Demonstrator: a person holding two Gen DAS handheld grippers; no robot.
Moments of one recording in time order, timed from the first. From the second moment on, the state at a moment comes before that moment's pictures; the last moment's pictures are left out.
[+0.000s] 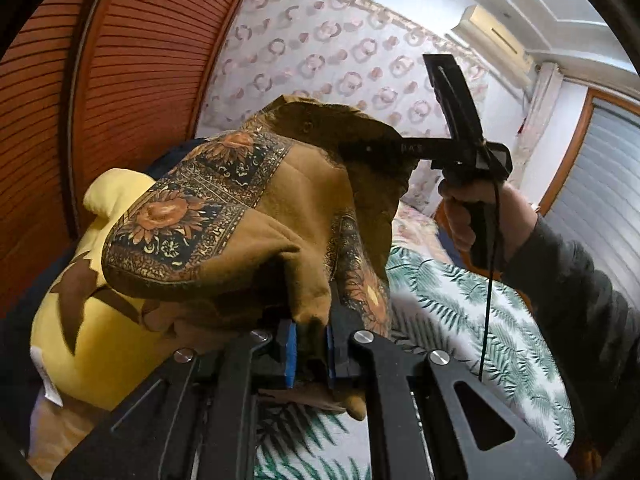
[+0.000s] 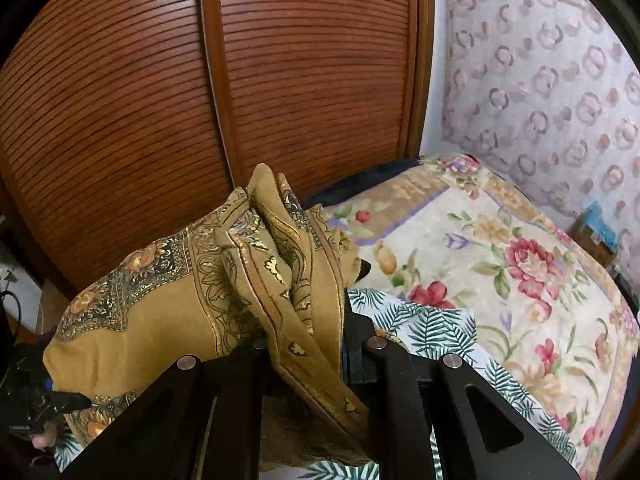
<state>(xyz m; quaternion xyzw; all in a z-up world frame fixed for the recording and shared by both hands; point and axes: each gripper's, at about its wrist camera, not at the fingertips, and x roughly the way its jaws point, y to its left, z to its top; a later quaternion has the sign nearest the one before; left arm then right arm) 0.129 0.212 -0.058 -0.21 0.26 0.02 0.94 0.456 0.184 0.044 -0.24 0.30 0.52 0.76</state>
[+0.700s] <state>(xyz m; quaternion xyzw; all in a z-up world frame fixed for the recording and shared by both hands) 0.124 0.234 -0.021 -0.15 0.22 0.06 0.96 0.455 0.178 0.065 -0.15 0.23 0.47 0.84</state>
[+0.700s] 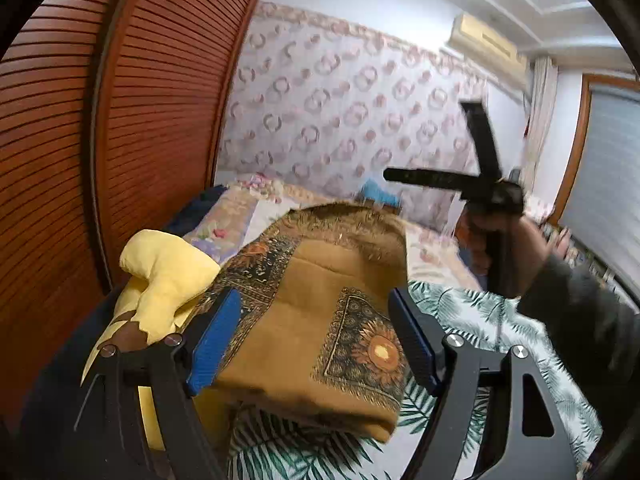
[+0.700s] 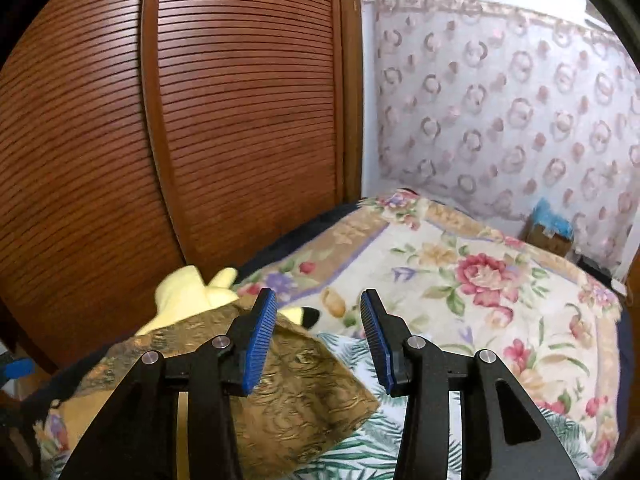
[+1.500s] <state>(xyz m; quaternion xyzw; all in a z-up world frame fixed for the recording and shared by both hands) 0.169 0.207 -0.082 -0.09 0.34 0.08 0.93 0.502 0.257 -0.024 -0.16 0.33 0.46 0.81</state>
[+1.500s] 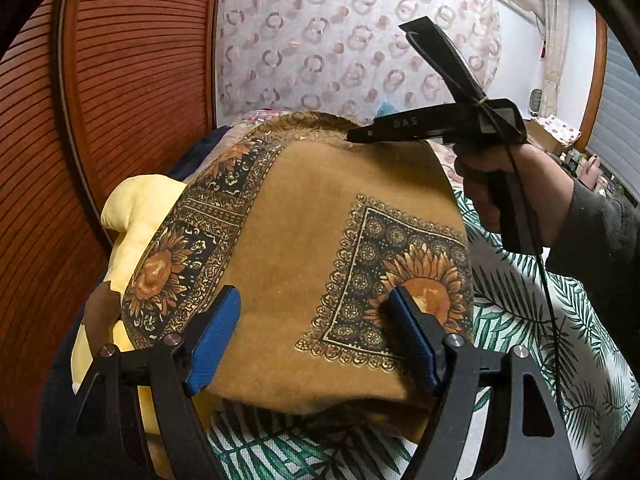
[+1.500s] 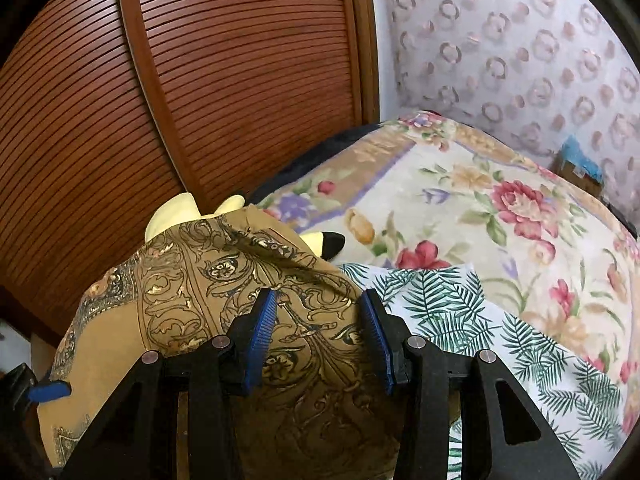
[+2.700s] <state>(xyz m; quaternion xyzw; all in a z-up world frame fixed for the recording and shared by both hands) 0.184 0.205 -0.085 -0.07 0.36 0.09 0.92 0.273 -0.007 0.014 -0.09 0.26 0.39 0.88</state>
